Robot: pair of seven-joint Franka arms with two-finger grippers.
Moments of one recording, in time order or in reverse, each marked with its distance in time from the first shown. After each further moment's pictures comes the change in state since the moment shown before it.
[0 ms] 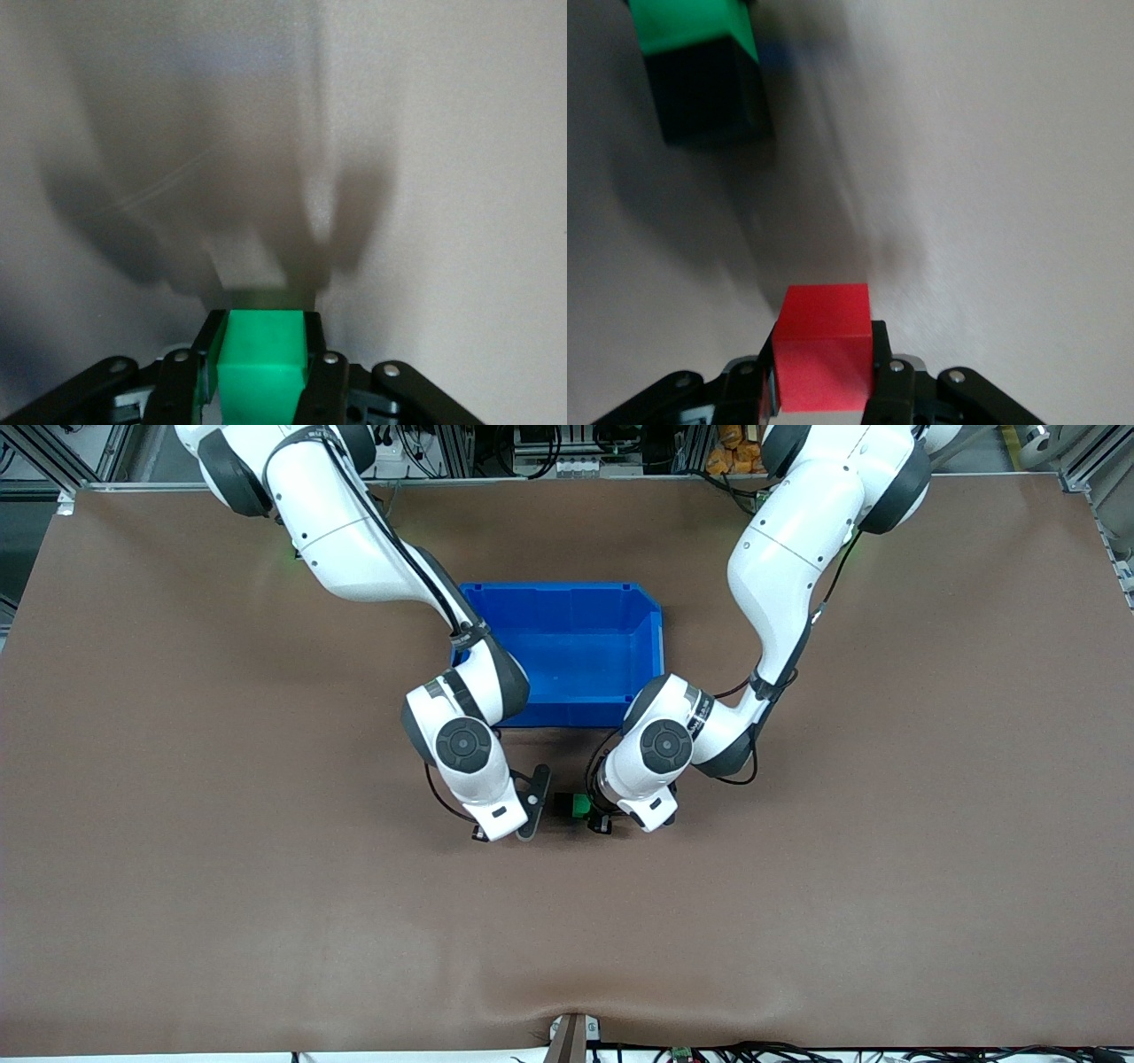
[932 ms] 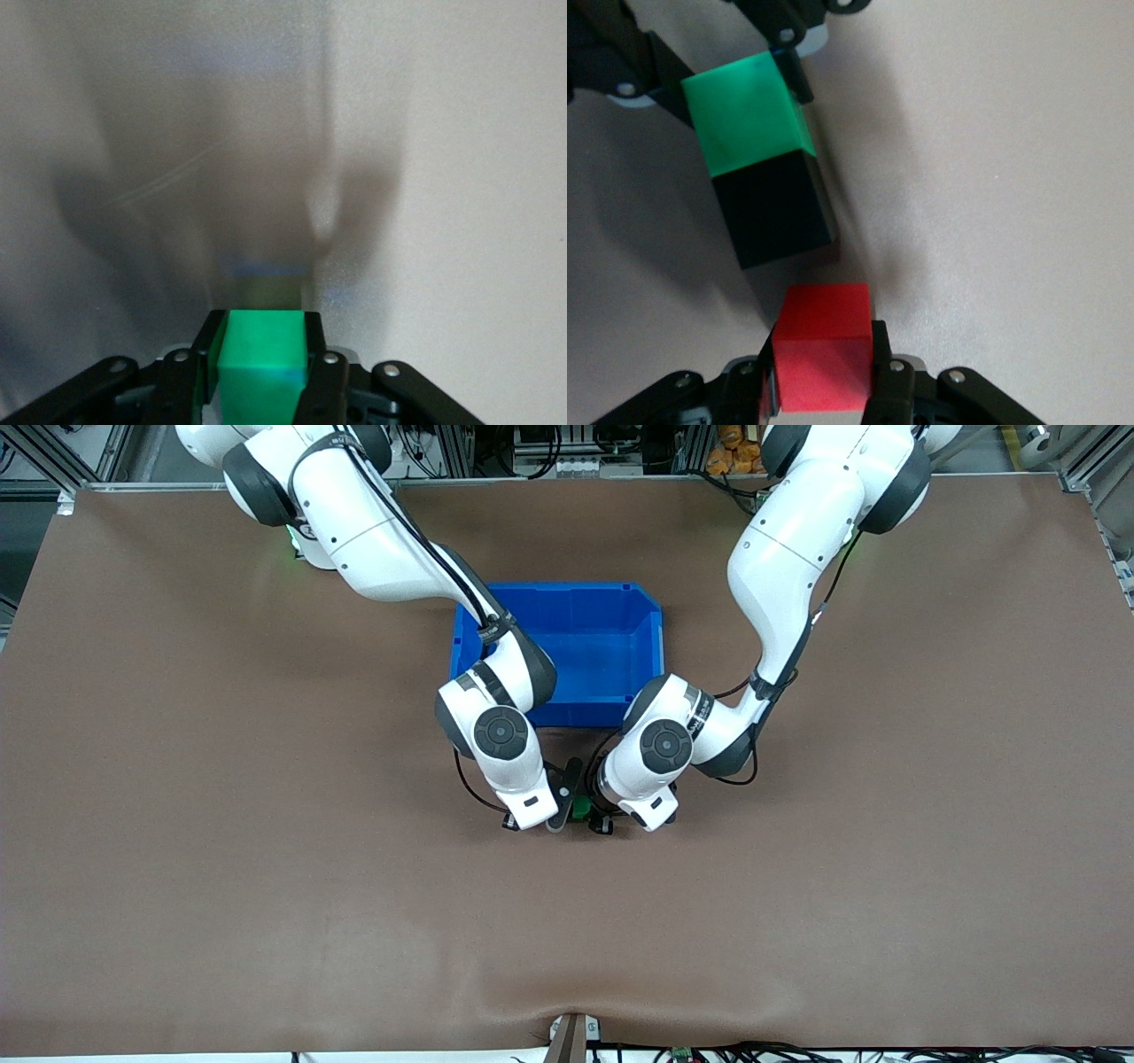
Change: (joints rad) left arm 0.000 0.000 0.001 0.005 0.000 -0.003 -0.027; right arm 0.040 0.055 0.015 0.059 0.000 0.021 0.094
